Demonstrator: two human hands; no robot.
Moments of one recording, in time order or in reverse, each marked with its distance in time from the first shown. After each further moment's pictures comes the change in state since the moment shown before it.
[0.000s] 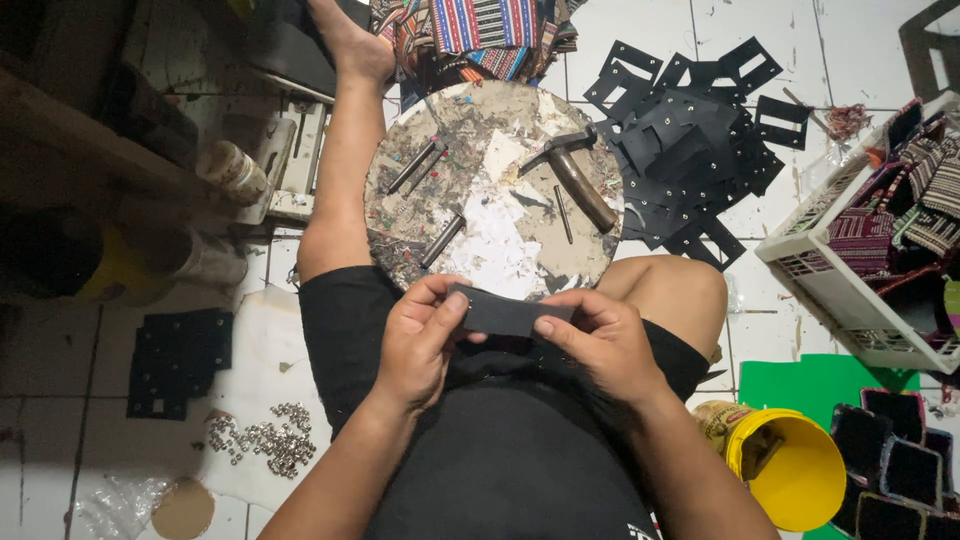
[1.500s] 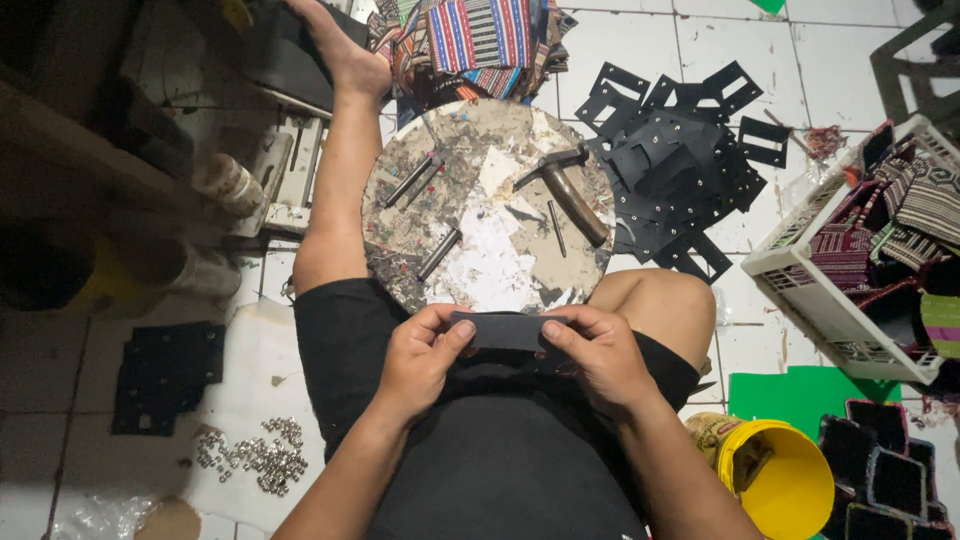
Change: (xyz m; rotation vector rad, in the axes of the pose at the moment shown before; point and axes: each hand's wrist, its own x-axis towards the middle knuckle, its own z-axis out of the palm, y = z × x) left_hand 0.010 -0.028 -0.047 0.345 -0.116 -0.022; right_hand -0.009 0.018 0.003 0.152 0.133 0.156
